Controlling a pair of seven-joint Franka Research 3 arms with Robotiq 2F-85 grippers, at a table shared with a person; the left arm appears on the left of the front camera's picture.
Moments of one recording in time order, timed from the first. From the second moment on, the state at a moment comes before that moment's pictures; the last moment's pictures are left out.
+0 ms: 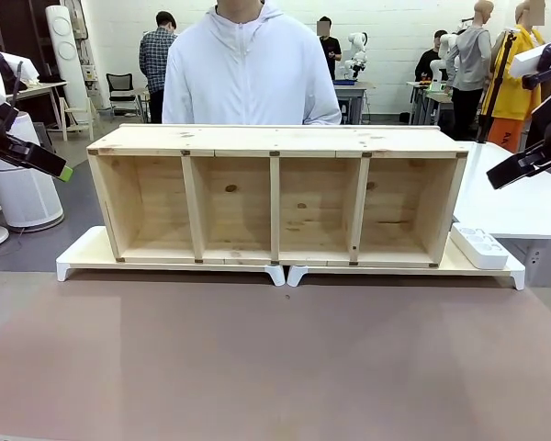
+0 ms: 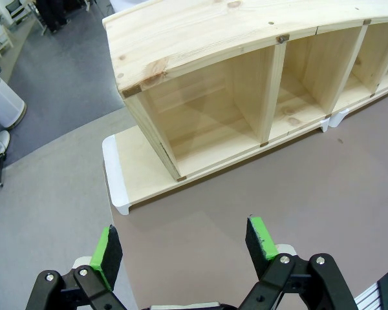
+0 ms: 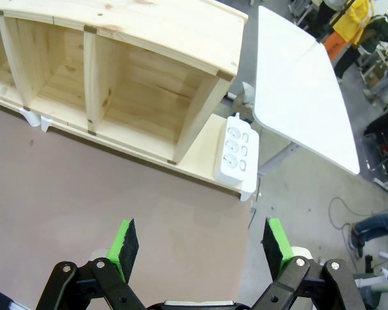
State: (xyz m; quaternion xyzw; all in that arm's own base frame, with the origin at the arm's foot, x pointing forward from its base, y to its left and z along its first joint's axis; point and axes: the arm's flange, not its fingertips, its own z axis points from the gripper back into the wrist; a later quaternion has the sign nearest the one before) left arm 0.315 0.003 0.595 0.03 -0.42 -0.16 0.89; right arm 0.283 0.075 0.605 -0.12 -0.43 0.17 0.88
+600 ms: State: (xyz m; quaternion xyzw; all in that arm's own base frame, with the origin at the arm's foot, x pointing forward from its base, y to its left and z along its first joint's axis) left arm 0.315 0.003 0.595 0.03 -0.42 -0.16 0.89; right arm 0.283 0.075 0.605 -0.12 -0.43 0.17 0.88
